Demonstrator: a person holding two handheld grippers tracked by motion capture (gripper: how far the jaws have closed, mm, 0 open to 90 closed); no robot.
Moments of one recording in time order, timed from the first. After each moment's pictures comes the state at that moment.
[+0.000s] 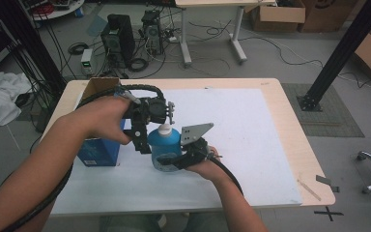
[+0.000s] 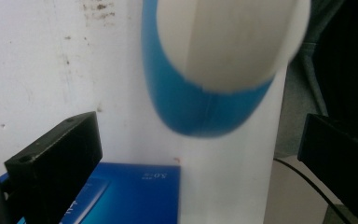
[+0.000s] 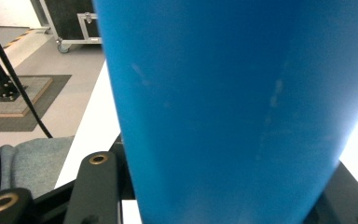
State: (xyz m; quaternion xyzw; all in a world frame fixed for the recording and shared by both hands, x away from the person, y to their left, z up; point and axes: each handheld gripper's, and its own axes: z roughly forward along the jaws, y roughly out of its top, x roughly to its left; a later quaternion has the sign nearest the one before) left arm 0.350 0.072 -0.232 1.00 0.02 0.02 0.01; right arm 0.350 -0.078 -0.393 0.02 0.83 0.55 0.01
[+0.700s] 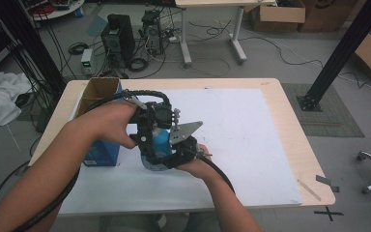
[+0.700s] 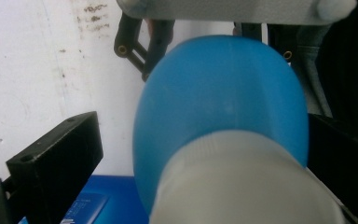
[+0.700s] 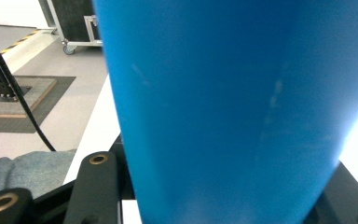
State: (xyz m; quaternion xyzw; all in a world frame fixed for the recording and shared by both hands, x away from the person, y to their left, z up) left arm 0.346 0.061 -0.244 1.00 0.01 0.02 0.01; right arm 0.349 -0.050 -0.385 0.00 0.83 0.56 0.02
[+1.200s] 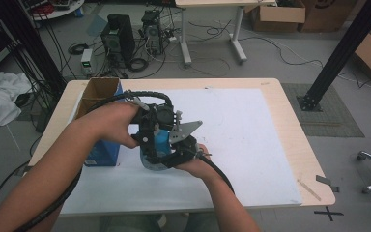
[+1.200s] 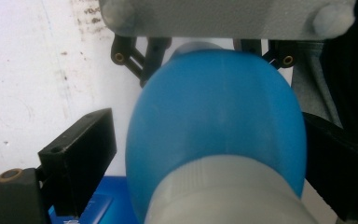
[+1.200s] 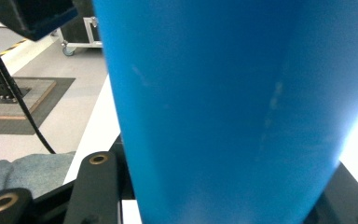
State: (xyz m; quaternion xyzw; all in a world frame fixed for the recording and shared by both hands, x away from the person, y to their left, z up) left arm 0.345 0.057 -0.244 1.00 0.00 0.03 0.00; right arm 0.351 -0.049 -0.384 0.00 0.83 0.56 0.02
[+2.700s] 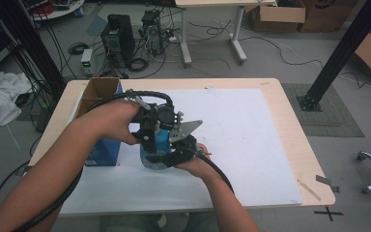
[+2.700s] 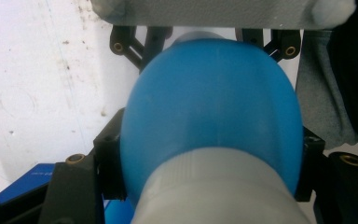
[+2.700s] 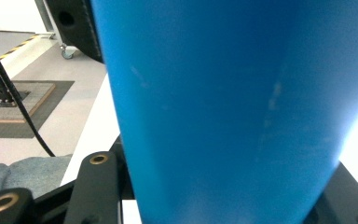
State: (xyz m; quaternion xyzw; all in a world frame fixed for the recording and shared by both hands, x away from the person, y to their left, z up) left arm 0.347 0.054 -0.245 1.00 0.00 0.03 -0.03; right arm 0.352 -0.049 -0.386 0.01 0.83 0.56 0.01
